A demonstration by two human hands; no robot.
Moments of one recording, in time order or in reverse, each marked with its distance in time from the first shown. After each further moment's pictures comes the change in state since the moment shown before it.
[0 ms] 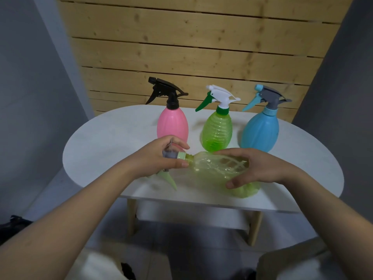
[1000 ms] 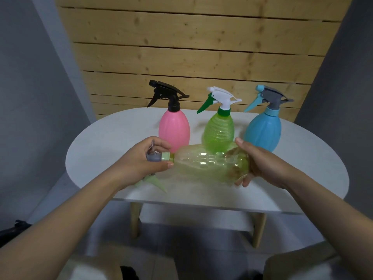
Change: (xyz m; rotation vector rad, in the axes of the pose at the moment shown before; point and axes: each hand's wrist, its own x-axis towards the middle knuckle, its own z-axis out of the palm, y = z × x) left_hand -0.019 -0.015 -0.017 -0.069 0.213 -0.048; right_hand 0.011 0.011 0.008 0.517 0.148 0.143
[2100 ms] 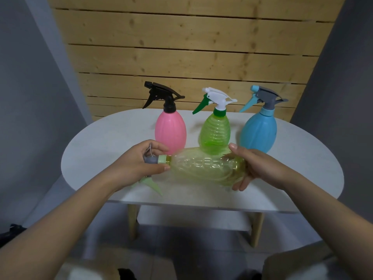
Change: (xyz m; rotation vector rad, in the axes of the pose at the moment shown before) left_hand 0.005 -0.003 0.000 0.030 -0.029 -0.036; right_hand -0.011 -0.003 0.002 -0.082 -0.023 0.006
